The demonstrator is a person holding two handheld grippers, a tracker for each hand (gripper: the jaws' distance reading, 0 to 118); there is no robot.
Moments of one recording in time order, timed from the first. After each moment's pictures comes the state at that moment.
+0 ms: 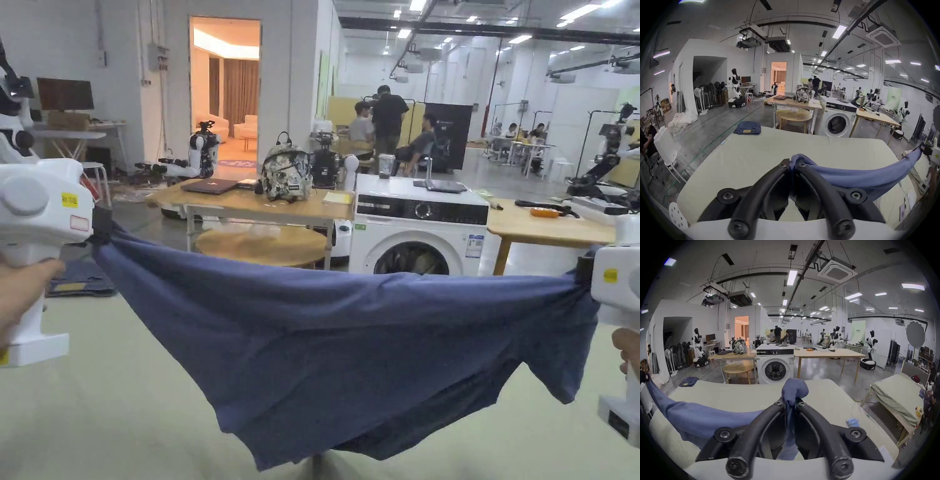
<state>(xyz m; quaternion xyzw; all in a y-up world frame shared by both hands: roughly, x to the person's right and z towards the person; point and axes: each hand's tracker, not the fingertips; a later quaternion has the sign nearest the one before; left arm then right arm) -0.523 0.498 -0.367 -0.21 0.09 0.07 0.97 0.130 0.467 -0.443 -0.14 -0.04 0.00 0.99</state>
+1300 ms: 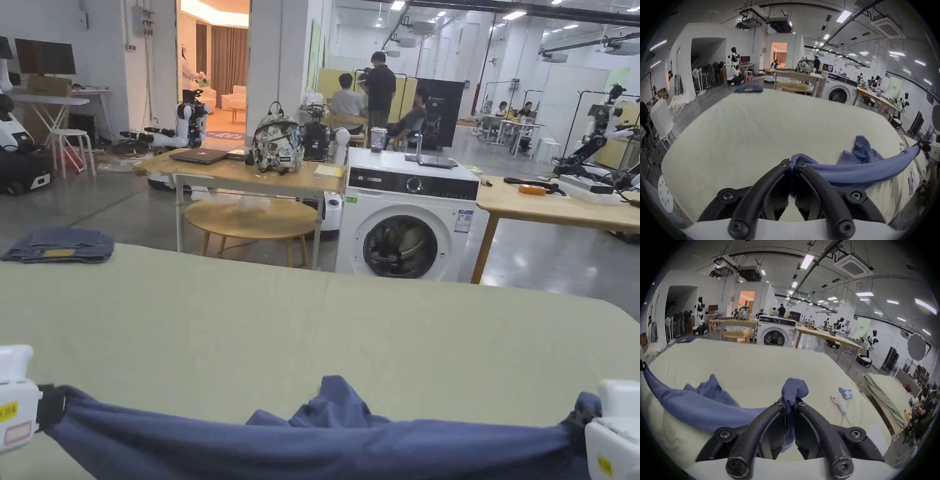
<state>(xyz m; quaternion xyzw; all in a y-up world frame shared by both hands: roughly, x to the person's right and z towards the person) -0.527 0.253 -0.232 -0.31 0.08 0.09 0.94 0.136 0.281 -0.302 -0.25 -0.04 0.08 0.96</state>
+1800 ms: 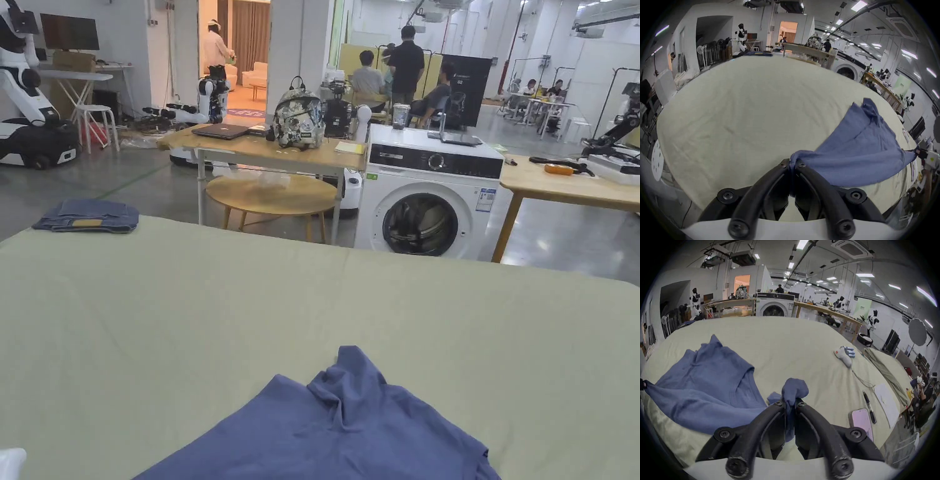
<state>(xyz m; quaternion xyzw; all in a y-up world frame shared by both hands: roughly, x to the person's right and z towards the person) -0.521 0.143 -0.141 -0.40 0.10 0.14 0.90 0.141 0.191 -0.233 -0.34 -0.05 0.06 0.94</state>
